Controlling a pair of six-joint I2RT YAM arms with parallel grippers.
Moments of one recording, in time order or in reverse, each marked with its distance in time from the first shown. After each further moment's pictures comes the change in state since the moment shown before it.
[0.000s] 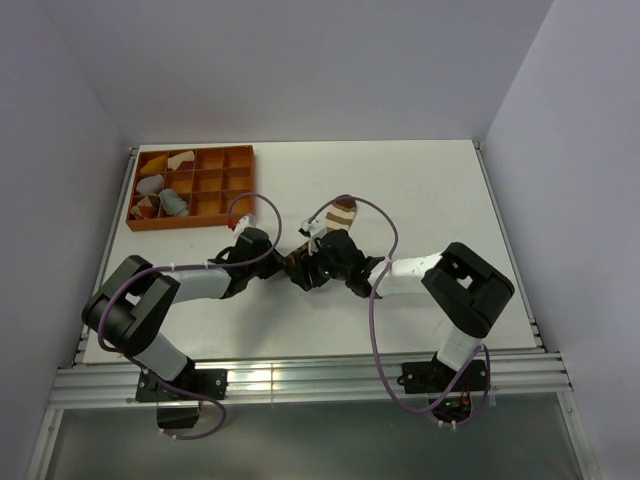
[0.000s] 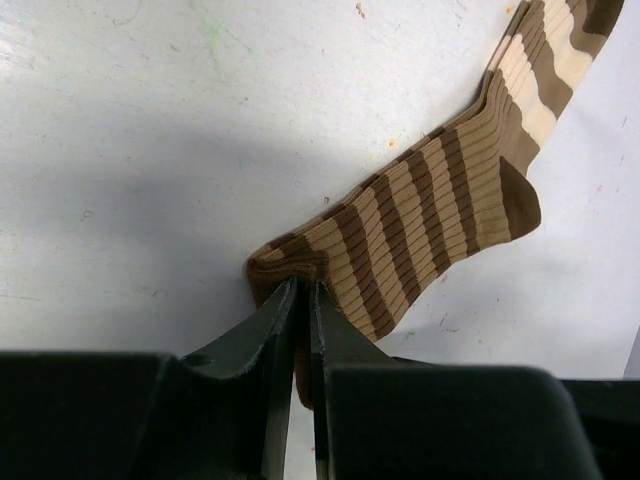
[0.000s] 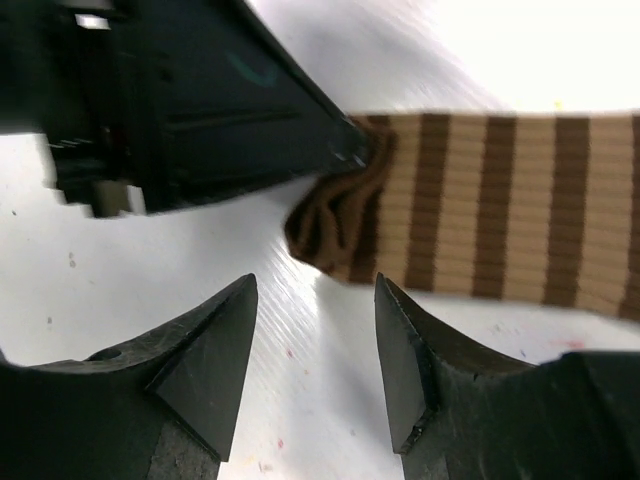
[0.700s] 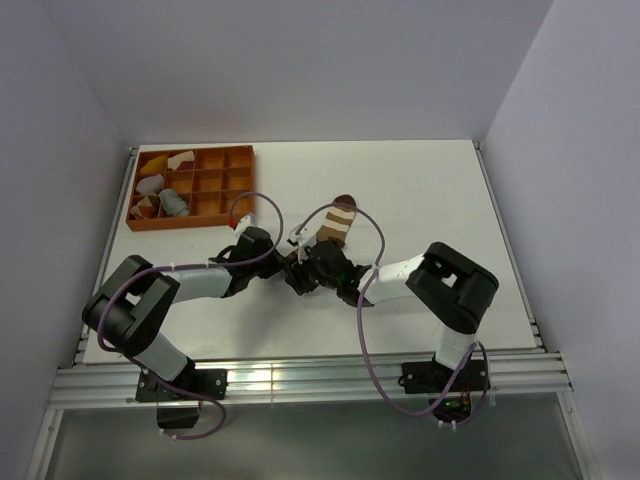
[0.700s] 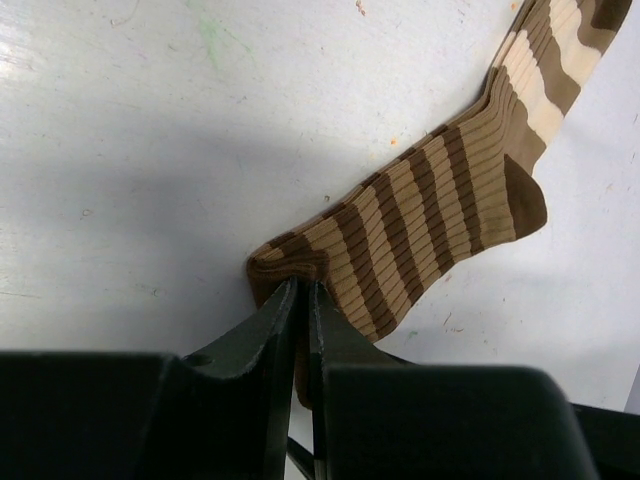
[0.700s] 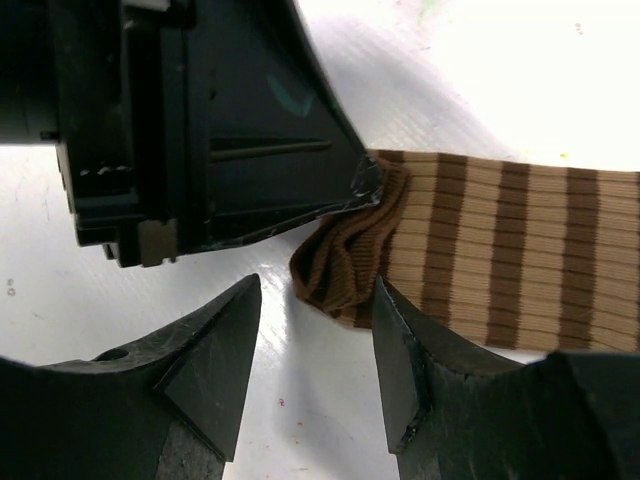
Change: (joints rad) left arm -0.008 0.000 0.018 -0.033 -0.011 0.010; right arm 0.101 0.074 -0.008 0.152 0.164 -0.107
